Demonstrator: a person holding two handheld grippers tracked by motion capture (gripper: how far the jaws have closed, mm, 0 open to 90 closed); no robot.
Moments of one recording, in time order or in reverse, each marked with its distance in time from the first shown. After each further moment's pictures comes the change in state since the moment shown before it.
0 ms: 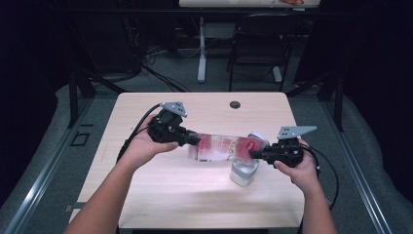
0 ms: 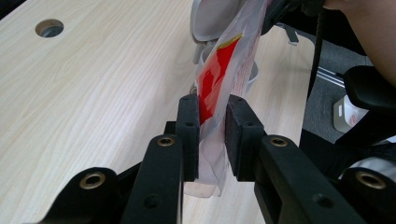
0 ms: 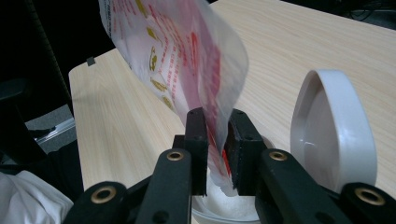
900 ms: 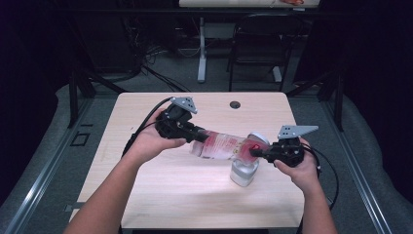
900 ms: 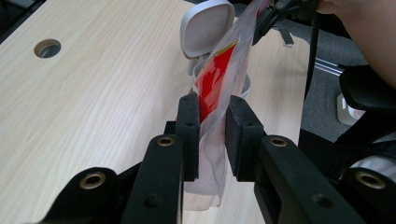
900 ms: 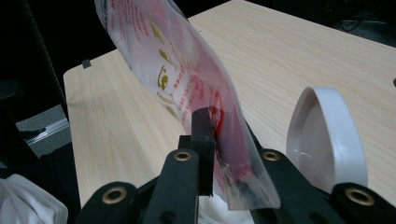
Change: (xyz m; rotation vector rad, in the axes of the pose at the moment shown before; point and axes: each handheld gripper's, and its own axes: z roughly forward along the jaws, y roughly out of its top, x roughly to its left) left arm -0.011 0.026 0.001 0.020 -0.001 0.067; right arm 0.007 0.007 -0.004 -0.022 -0.027 -0.026
